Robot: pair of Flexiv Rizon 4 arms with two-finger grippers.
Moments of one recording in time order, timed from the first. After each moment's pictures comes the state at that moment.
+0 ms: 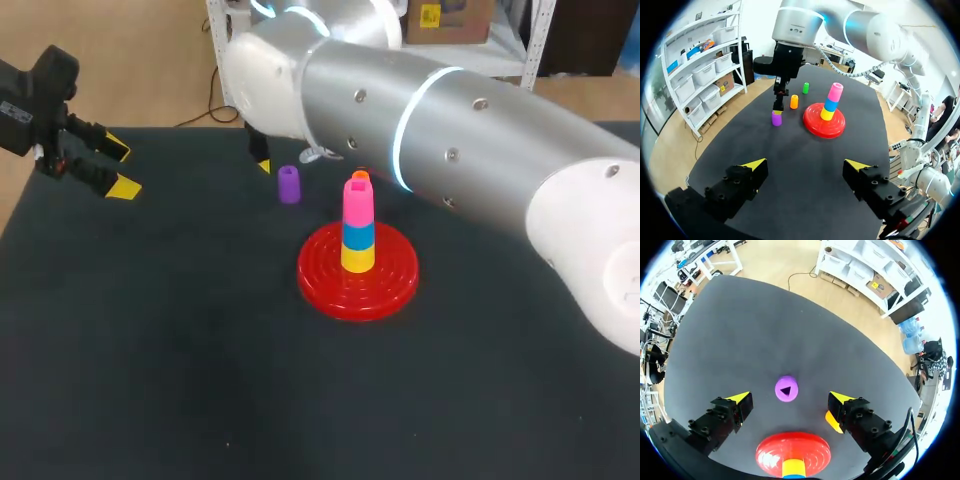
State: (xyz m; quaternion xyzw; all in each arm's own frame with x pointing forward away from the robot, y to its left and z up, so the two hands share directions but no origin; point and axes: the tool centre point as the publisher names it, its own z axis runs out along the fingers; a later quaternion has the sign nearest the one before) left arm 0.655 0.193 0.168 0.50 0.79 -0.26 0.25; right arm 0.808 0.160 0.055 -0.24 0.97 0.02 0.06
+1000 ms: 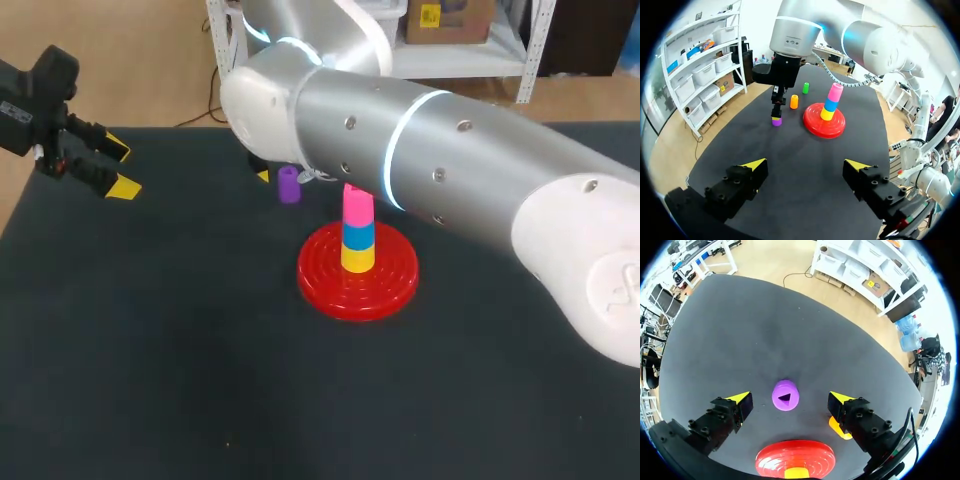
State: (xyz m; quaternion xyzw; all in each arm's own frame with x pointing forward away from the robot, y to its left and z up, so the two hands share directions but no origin) left arm 0.655 0.193 0.168 0.50 0.79 -0.26 0.25; right arm 0.810 0.161 0.033 -0.23 0.97 0.01 0.07
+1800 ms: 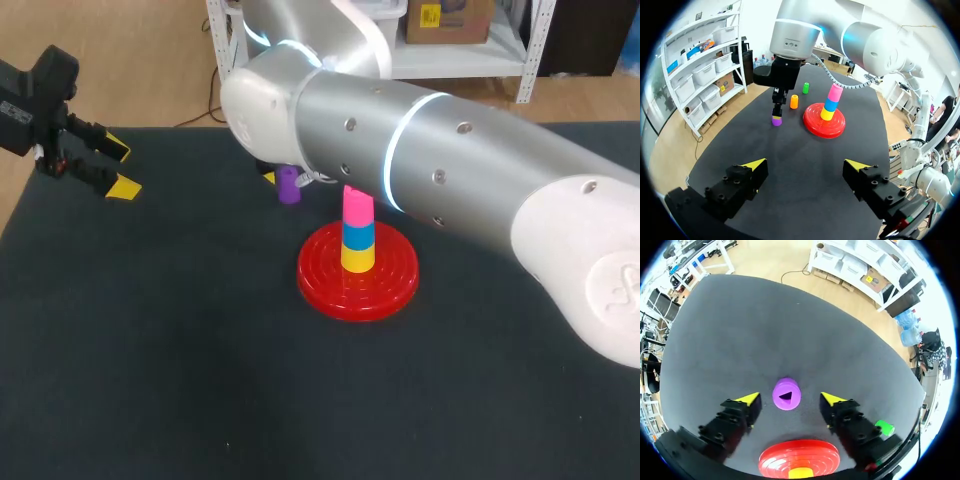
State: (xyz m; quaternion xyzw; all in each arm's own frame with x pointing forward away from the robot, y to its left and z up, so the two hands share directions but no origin) left arm 0.655 0.193 0.168 0.50 0.79 -0.26 0.25; right arm 0.807 0.161 0.028 -0.21 0.98 0.01 0.06
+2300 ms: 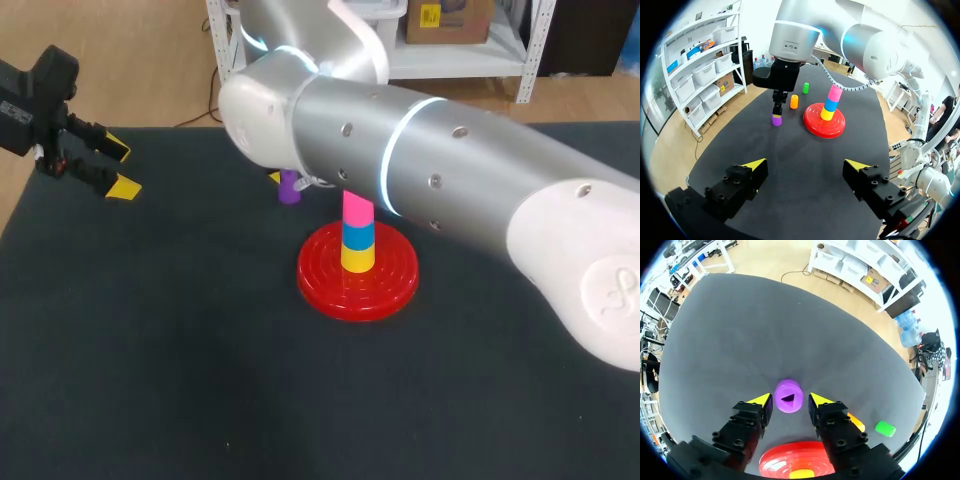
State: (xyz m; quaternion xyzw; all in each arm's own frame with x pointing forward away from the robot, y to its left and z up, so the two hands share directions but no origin) left arm 0.655 0.193 0.168 0.50 0.79 -0.26 0.25; right arm 0.808 0.165 0.024 -0.21 0.97 0.01 0.07
